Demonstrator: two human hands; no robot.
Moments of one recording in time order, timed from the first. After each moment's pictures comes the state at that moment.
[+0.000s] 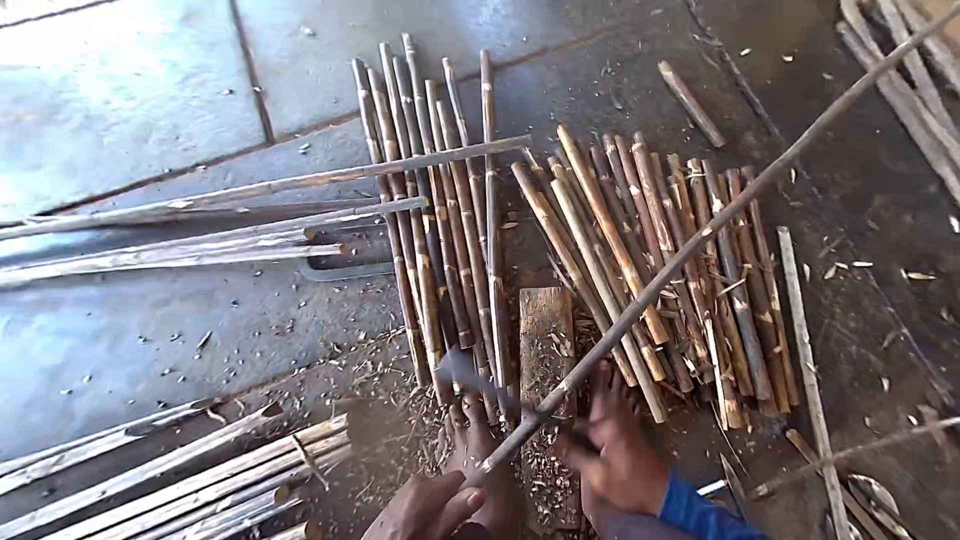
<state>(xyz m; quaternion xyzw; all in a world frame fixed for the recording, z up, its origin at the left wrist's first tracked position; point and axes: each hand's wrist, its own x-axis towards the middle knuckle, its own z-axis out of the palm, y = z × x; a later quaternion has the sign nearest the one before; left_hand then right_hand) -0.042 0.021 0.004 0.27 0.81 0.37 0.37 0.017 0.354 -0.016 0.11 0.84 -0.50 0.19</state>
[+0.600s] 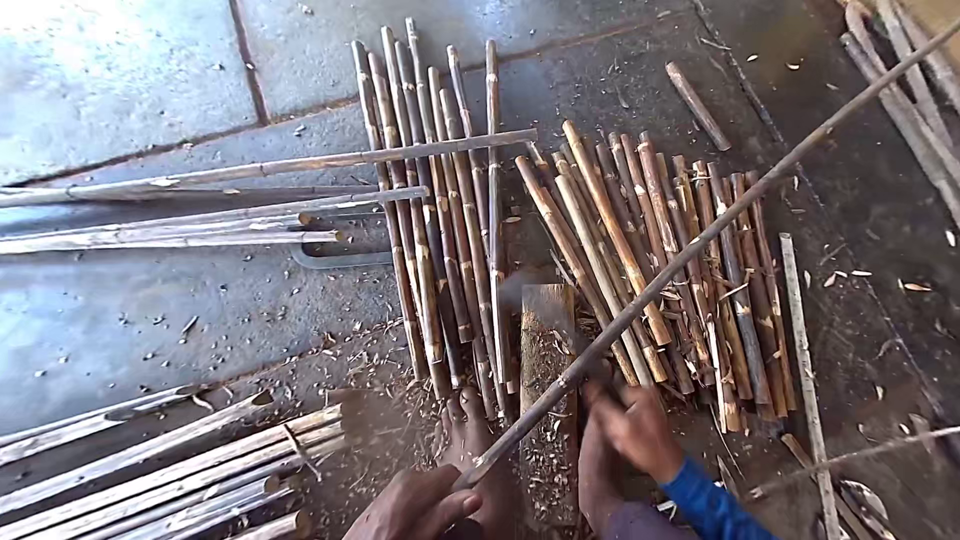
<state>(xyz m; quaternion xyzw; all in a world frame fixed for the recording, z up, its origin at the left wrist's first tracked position) -0.046 0.017 0.007 0.26 0.79 0.40 0.38 0.006 0.362 -0.014 0.19 0.78 -0.57 0.15</state>
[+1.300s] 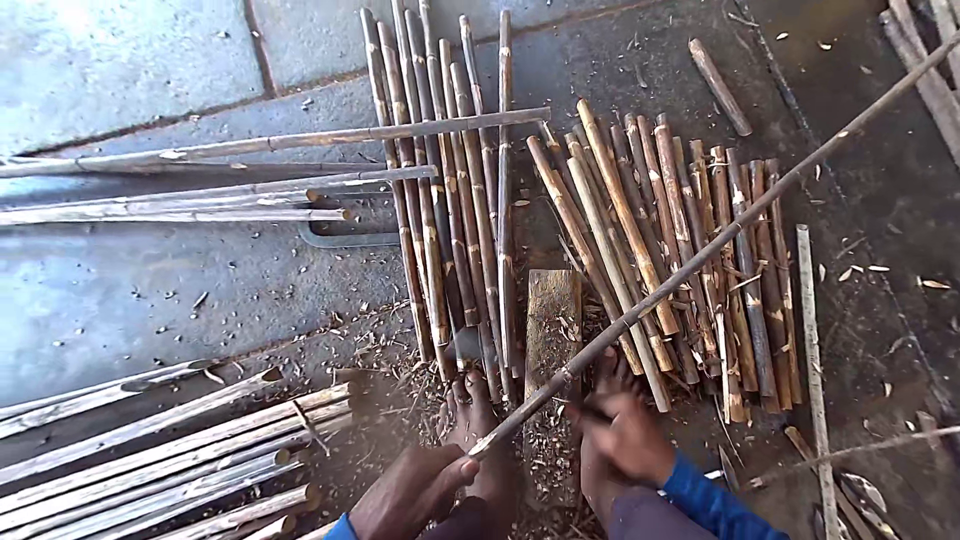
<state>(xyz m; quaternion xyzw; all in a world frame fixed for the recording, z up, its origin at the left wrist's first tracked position) -0.045 0.015 -0.005 0.22 0.76 0.47 0.39 0.016 0.358 -0.021 0.17 0.79 -0.55 0.21</state>
